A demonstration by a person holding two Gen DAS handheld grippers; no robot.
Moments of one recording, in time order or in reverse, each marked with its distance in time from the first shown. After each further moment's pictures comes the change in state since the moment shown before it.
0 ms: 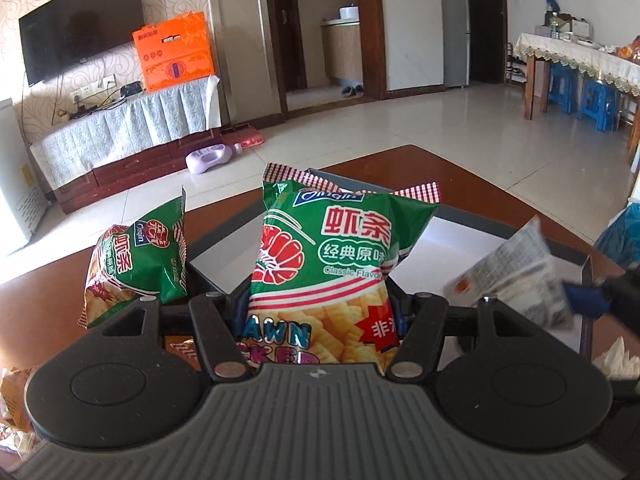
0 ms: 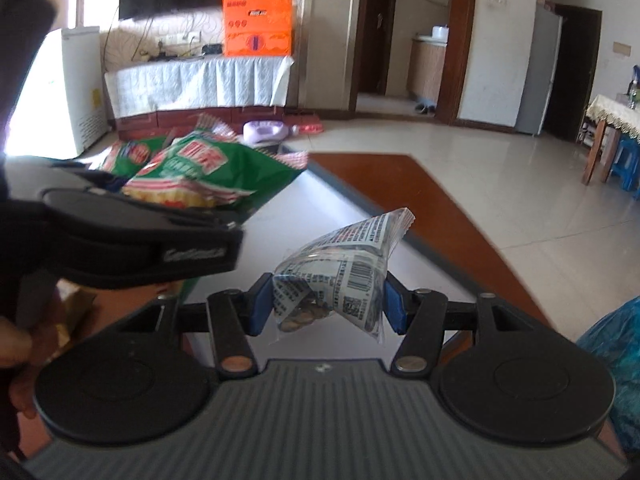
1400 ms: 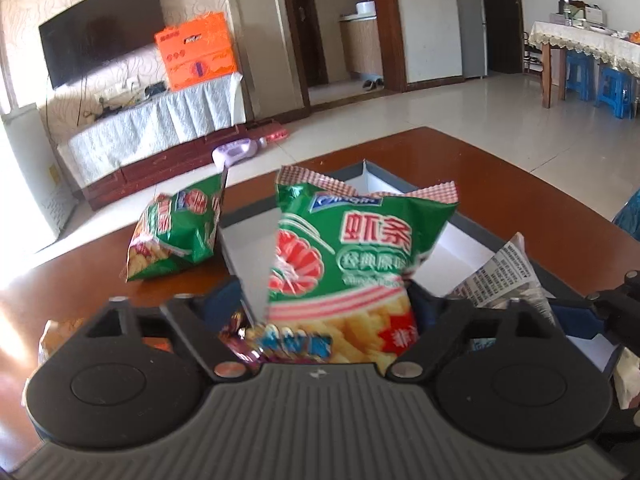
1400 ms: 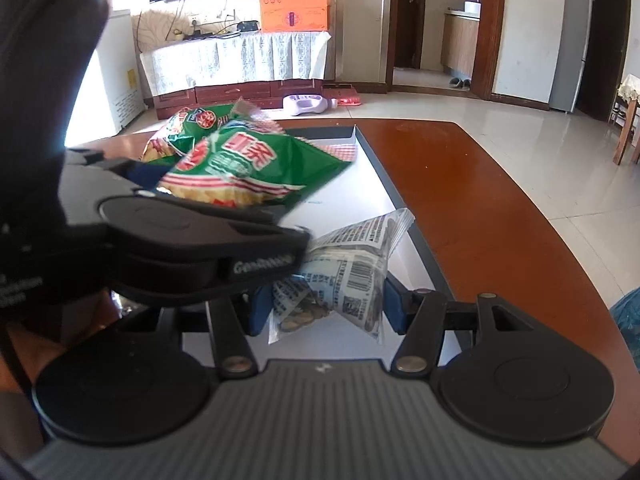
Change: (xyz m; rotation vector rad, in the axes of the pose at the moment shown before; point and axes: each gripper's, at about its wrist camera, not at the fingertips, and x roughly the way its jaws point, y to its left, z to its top) left arm -0.073 0.004 -0.041 0.023 0.016 0.080; right arm -0.044 0.027 -0.010 -0.005 0.079 0.105
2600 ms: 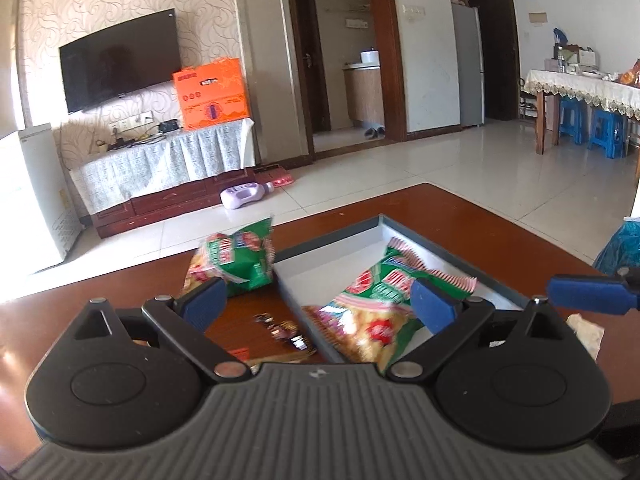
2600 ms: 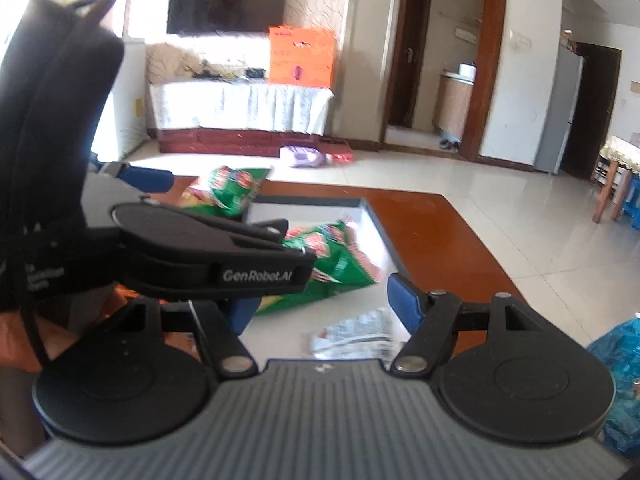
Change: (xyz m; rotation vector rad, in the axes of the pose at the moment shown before) left arm -0.096 0.045 -0.016 -0.046 -0.146 0.006; right arm -0.085 0.043 0.000 -0.081 -0.177 -0.043
